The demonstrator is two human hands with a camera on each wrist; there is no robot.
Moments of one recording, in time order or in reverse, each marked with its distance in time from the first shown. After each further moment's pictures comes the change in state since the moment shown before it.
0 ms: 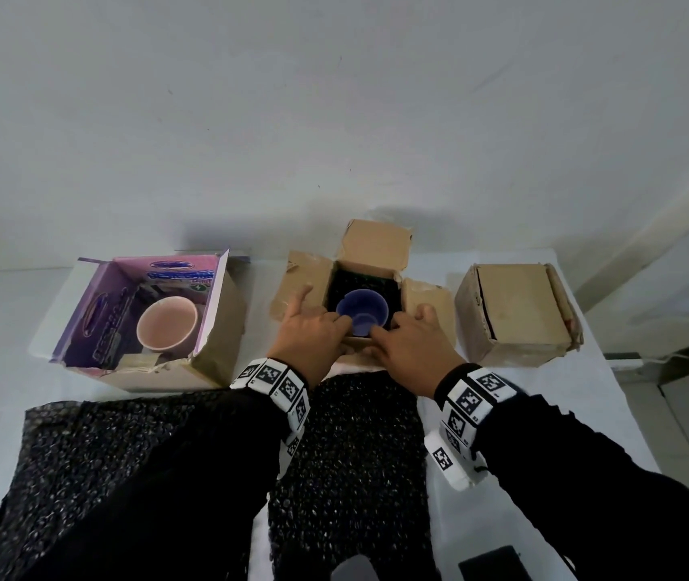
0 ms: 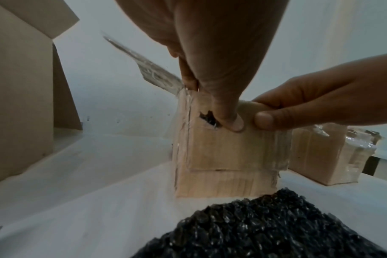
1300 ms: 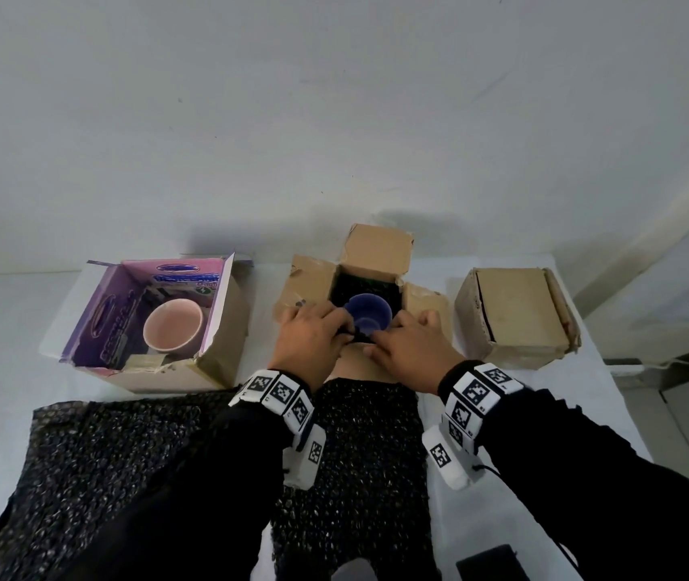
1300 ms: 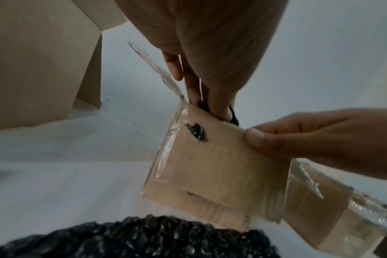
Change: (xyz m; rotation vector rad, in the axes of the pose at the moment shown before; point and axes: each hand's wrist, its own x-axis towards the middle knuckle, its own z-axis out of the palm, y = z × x) left_hand -0.010 0.003 -0.006 -0.503 0.263 -0.209; right_hand 0.001 0.000 -0.007 0.098 -0.107 0.032
